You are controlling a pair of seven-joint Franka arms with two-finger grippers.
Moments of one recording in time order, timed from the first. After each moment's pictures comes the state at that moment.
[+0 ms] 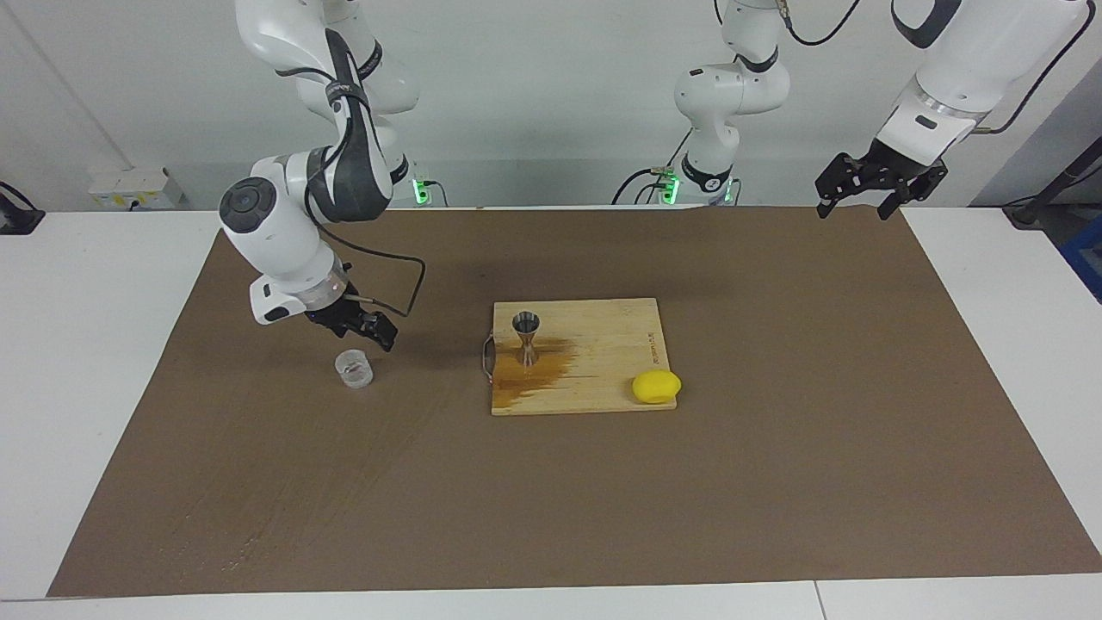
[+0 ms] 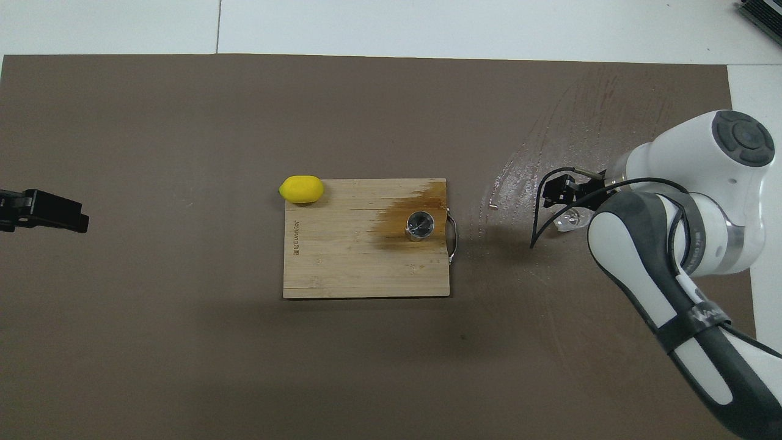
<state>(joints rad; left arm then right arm) 0.05 -0.06 -0.07 -1.61 -0.04 1.48 0.05 0.03 0.15 0.07 -1.93 0.07 2.06 0.38</state>
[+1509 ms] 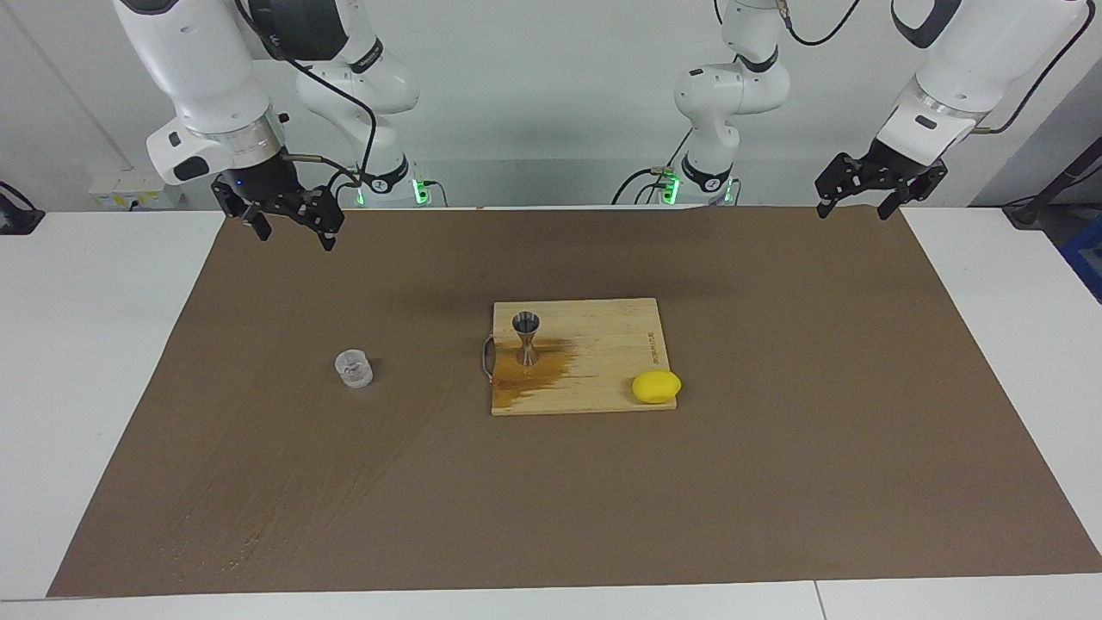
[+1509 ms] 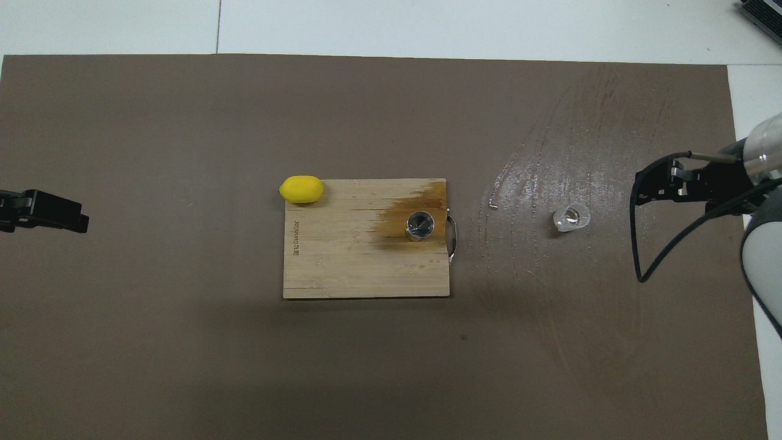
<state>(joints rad) 0.05 -0.06 -0.07 -1.61 -0.04 1.48 0.05 0.03 0.01 0.05 -1.58 -0.02 1.55 0.29</state>
